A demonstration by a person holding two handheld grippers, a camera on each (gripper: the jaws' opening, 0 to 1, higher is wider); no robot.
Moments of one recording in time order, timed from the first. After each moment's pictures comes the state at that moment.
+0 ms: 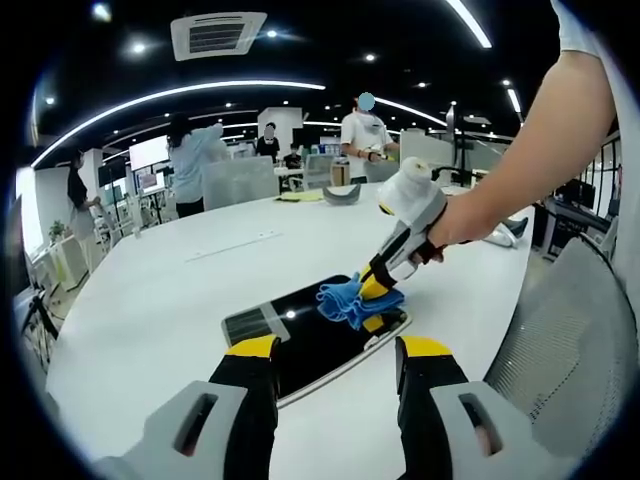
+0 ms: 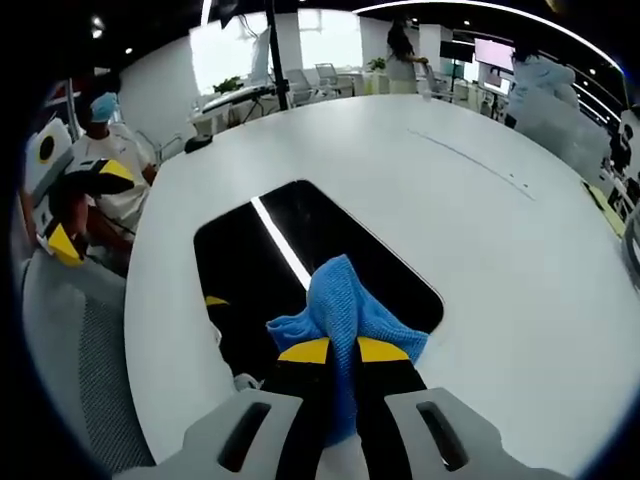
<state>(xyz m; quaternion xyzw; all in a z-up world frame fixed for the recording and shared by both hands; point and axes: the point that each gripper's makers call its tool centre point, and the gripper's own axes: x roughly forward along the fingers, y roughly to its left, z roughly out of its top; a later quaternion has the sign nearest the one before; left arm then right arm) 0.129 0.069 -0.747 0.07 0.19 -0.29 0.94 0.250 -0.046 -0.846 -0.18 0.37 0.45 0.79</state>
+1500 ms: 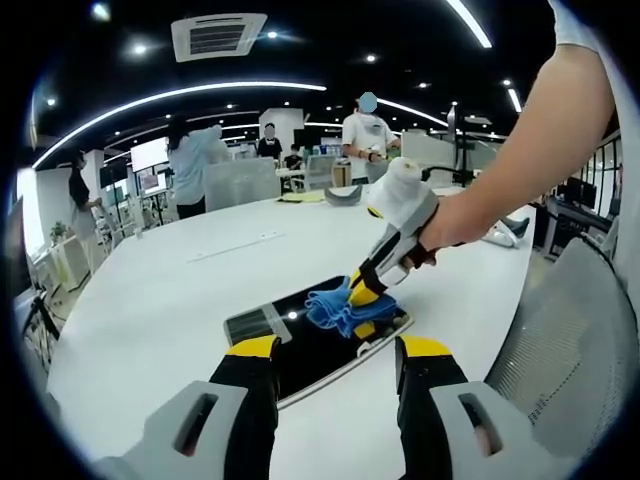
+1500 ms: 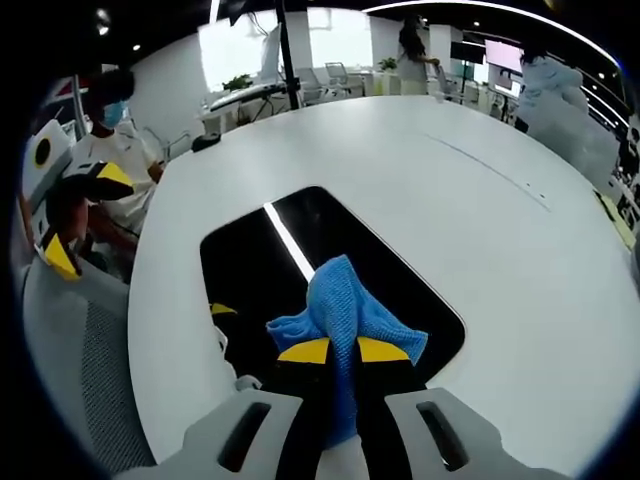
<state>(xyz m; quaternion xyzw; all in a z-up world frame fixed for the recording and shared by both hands) 0.130 0.070 -0.746 0.07 0.19 -0.29 0.94 0.249 -0.022 -0.846 -0.19 0.37 0.47 0.78</state>
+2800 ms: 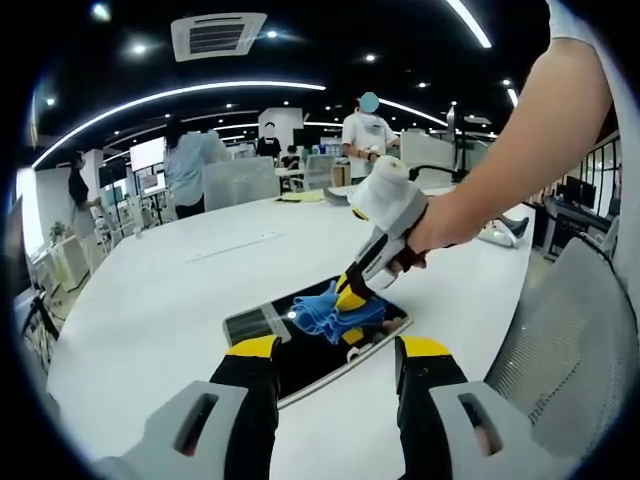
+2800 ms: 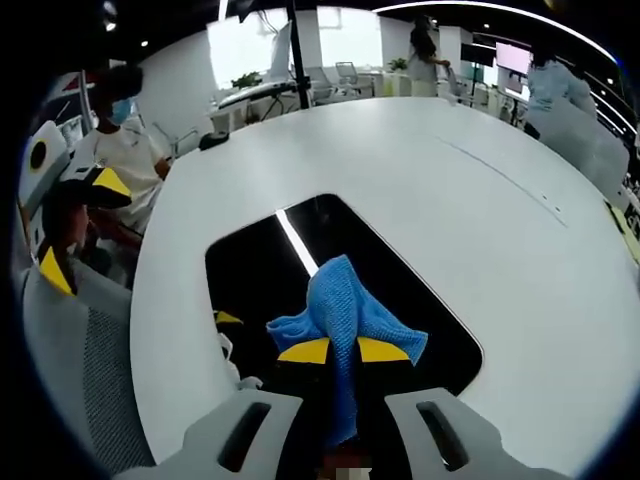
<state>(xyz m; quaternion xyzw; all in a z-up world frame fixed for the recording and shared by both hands) 0.130 0.070 -0.746 0.07 0.19 -0.29 0.94 0.249 0.001 -0.846 -0.20 0.37 0.49 0.77</state>
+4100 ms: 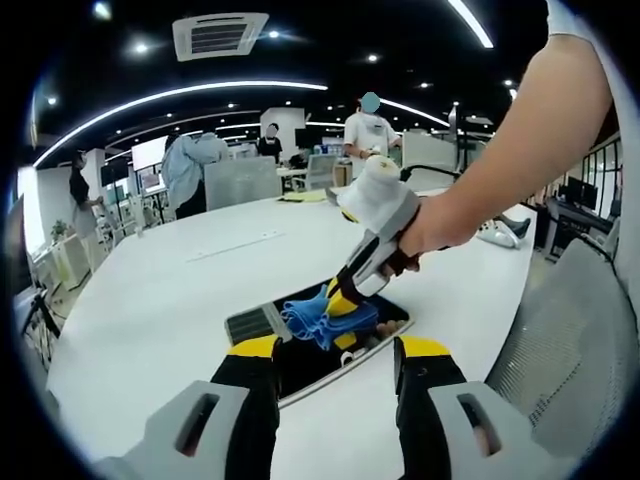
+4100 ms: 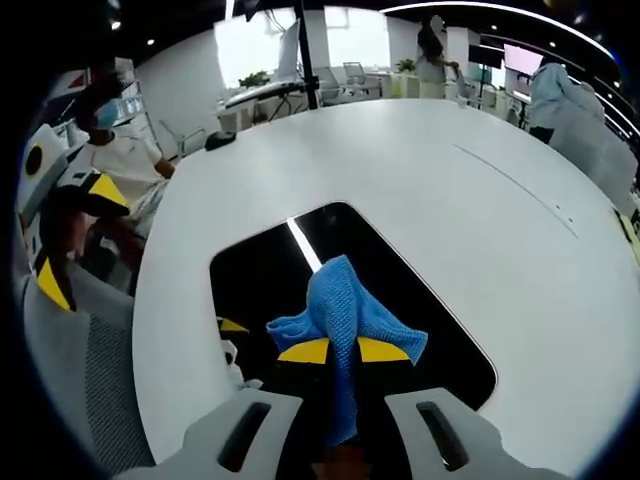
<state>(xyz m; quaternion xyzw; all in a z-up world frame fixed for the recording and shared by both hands) 0.130 0.072 -0.746 0.06 0.19 -0.28 0.94 0.248 0.018 -0.846 -0.20 0.37 0.50 0.76</state>
